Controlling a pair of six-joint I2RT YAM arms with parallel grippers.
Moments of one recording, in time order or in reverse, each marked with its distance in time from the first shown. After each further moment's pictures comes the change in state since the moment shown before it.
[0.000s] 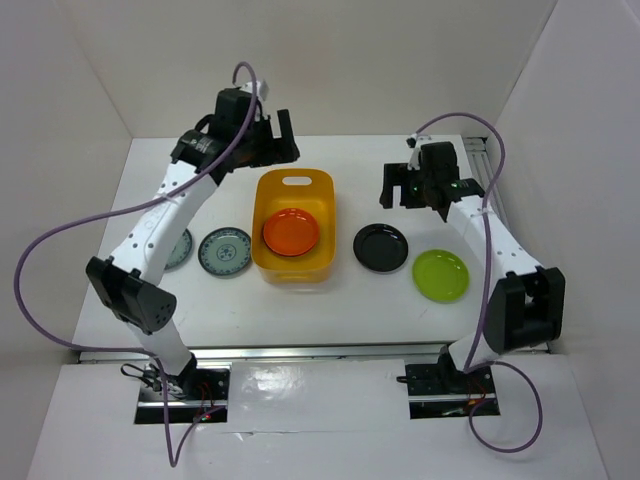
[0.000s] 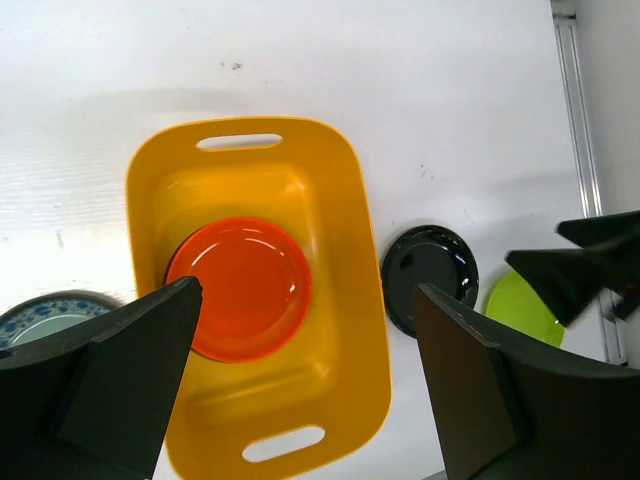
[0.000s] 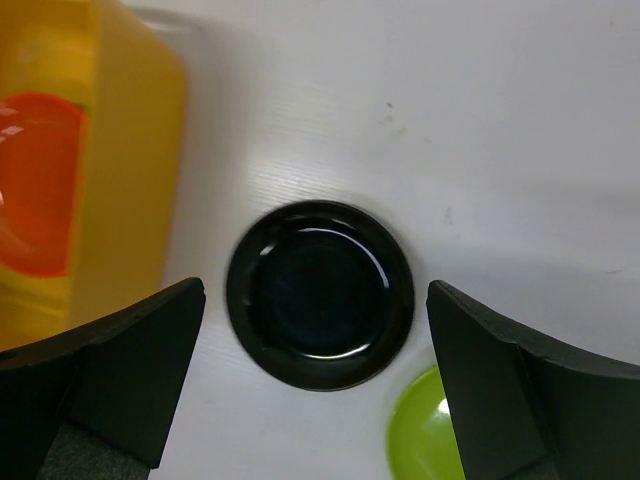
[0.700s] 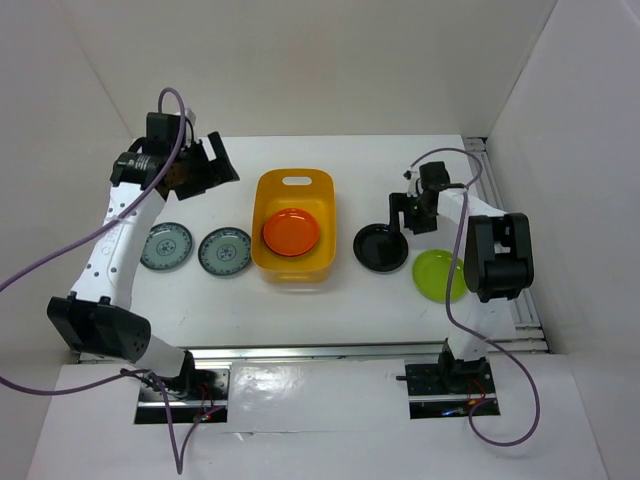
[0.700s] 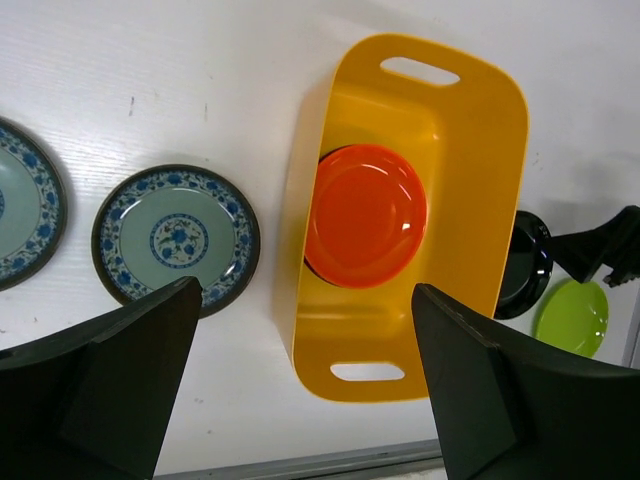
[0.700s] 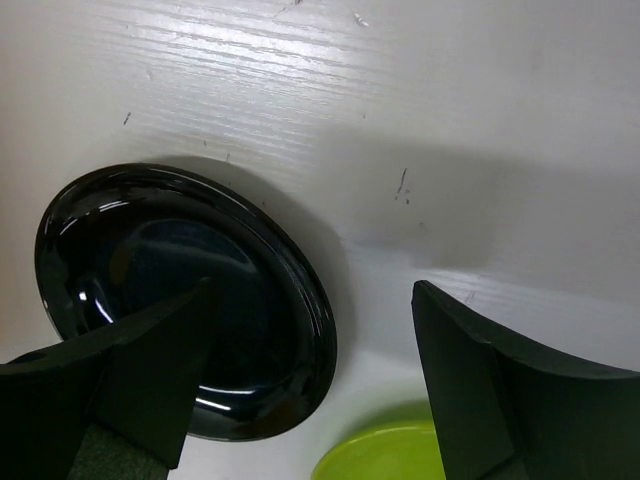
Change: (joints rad) left arm 0.313 -0.249 -0.294 -0.118 0.107 -0.027; right arm -0.148 0.378 -0.039 0.017 -0.113 -0.127
